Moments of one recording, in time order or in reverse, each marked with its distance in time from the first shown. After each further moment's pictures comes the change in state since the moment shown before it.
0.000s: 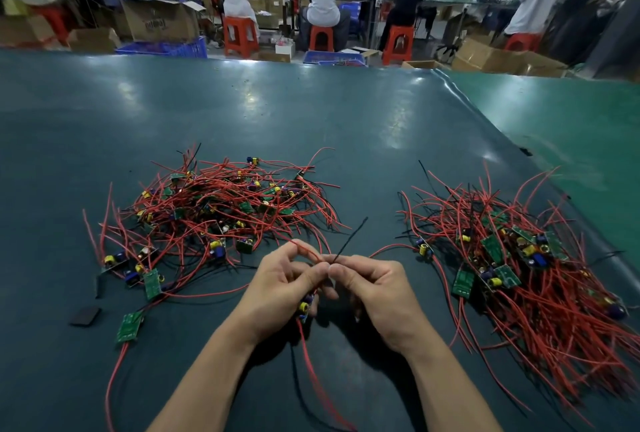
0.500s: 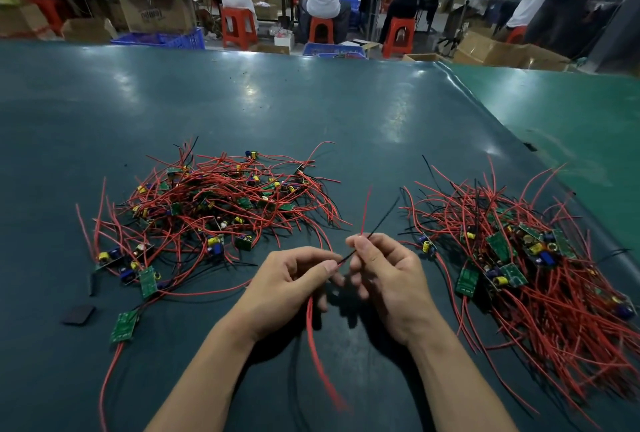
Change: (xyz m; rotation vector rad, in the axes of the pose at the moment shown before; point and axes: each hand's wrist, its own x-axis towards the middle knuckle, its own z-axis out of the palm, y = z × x) left_hand 0.001 -0.001 0.003 0.138 -0.012 -0.021; right_hand 0.014 0.003 -0.007 0.238 0.183 0.088
